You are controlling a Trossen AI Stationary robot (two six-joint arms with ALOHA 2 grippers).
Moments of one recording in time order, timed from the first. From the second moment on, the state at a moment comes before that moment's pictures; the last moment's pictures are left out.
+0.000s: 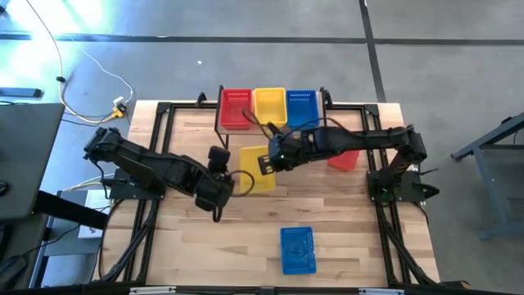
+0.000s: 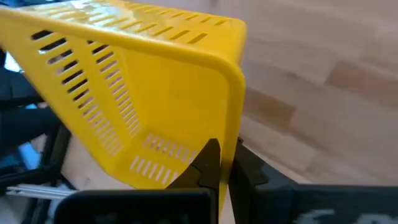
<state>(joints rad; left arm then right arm) -0.26 1.53 1.49 -1.28 -0.54 0.10 0.05 1.74 1.74 -0.97 0.14 1.20</state>
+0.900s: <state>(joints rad) -0.03 1.36 1.49 -1.28 -0.53 0.00 -0.41 1.74 2.30 -1.32 -0.09 0.75</state>
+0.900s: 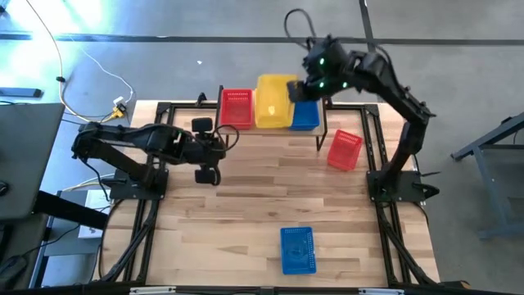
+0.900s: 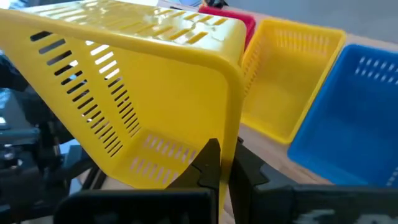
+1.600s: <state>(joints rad) 0.10 1.36 1.49 -1.28 -0.45 -0.14 -0.80 1.93 2.29 -1.33 -0.70 0.53</state>
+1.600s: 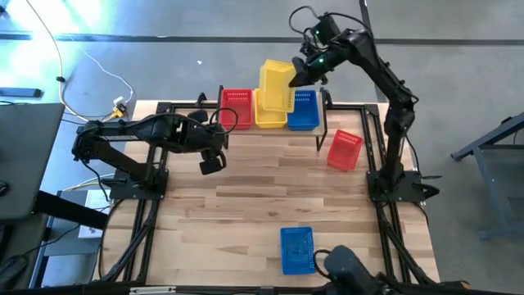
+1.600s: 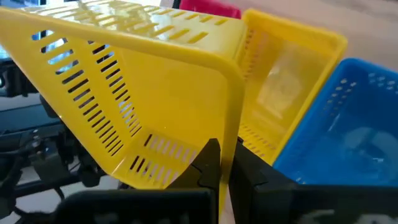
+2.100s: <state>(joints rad) 0.10 1.36 1.49 -1.34 -0.40 -0.15 -0.77 1.97 2.29 -1.37 -0.58 0.55</state>
